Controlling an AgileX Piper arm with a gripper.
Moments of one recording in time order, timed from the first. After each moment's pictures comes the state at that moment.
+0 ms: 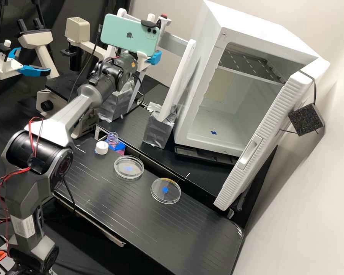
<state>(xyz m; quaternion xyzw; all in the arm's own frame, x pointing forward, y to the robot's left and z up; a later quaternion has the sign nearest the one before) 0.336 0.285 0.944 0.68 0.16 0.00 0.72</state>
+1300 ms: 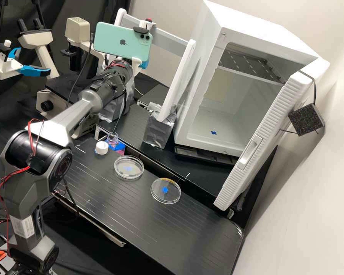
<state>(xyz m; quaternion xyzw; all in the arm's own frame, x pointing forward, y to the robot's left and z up) 0.338 0.275 0.933 0.67 0.18 0.02 0.72</state>
